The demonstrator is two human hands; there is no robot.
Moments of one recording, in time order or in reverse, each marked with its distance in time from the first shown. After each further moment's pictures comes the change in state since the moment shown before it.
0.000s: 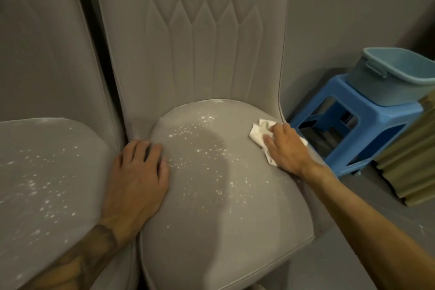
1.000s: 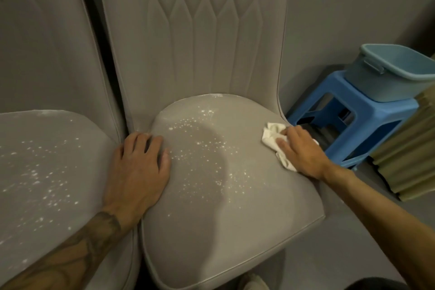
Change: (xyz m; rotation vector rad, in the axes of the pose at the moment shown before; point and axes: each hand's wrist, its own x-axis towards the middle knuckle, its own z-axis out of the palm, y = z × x) left_hand 0.001 0.000 -0.002 0.000 -0.035 0.000; right_hand -0.029 0.039 -0.018 -0.019 -0.063 -0.095
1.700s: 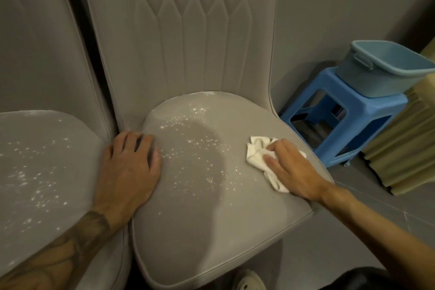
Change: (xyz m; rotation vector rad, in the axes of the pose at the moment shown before) left_hand 0.000 -0.001 0.002 0.002 0.012 0.005; right_hand -0.052 -0.027 0.002 0.087 -0.020 -0.152
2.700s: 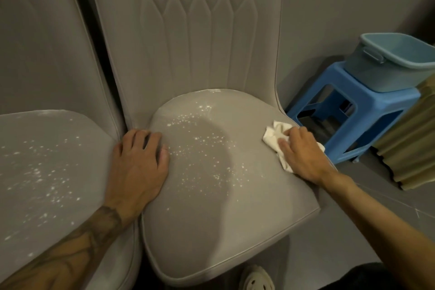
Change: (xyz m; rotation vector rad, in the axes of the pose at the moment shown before) left_hand 0.000 0.000 0.001 -0.015 -0.002 -0.011; right_hand 0.025 0.015 0.002 -0.056 0.091 0.268
